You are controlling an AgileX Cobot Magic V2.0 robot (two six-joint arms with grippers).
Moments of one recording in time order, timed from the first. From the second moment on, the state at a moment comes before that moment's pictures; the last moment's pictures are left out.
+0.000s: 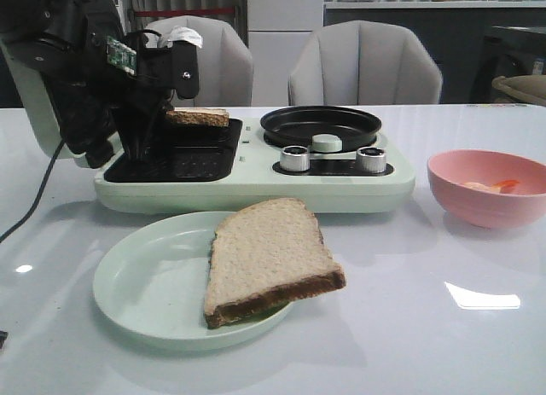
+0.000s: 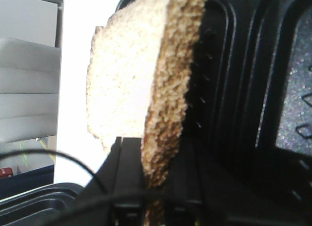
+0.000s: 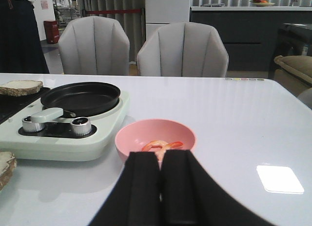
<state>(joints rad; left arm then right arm) -0.32 2.12 -1.48 1.41 0.03 -0.17 0.08 -0.01 0.03 -0.03 0.03 0.10</state>
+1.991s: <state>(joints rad) -0.47 1.35 -1.23 0.63 0.29 -0.24 0.08 -0.01 0.03 -0.03 0.03 0.10</state>
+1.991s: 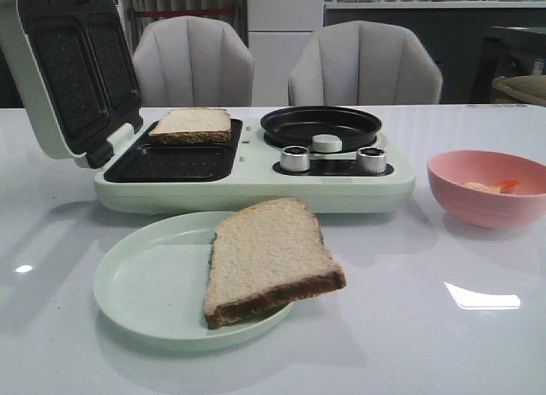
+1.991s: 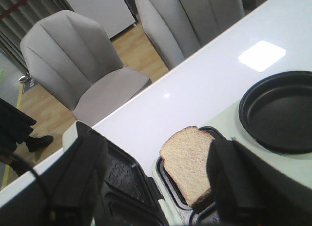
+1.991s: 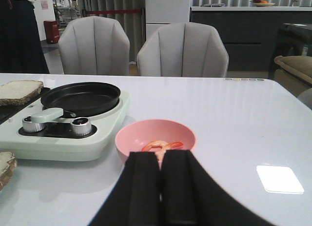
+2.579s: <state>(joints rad) -0.22 0.75 -0.74 0.26 0.31 -0.02 0.08 -0.01 0.03 -0.03 0.03 0.10</state>
